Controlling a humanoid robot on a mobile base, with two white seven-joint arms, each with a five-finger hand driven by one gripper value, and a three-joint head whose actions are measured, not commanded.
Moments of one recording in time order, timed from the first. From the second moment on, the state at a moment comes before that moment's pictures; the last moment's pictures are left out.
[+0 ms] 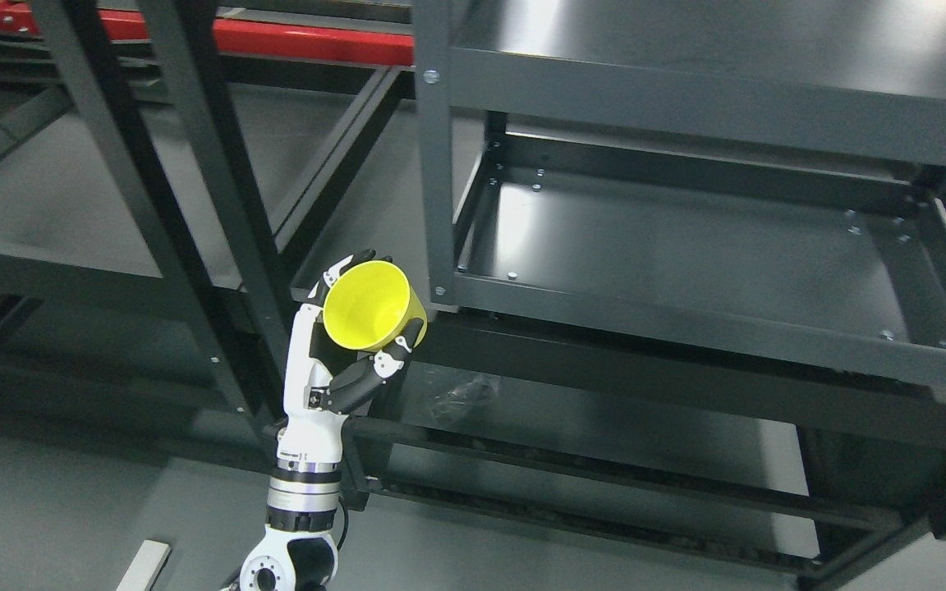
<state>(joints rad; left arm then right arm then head) -0.19 0.00 -0.27 -1.62 0.26 -0.50 0.06 0.00 0.00 0.00 -0.24 0.00 0.09 -0.12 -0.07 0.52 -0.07</state>
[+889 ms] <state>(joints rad) -0.25 0.00 -0.39 -1.63 0.26 -0.55 0.06 0.00 0.00 0.00 -0.24 0.00 0.09 -0.12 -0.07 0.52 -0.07</state>
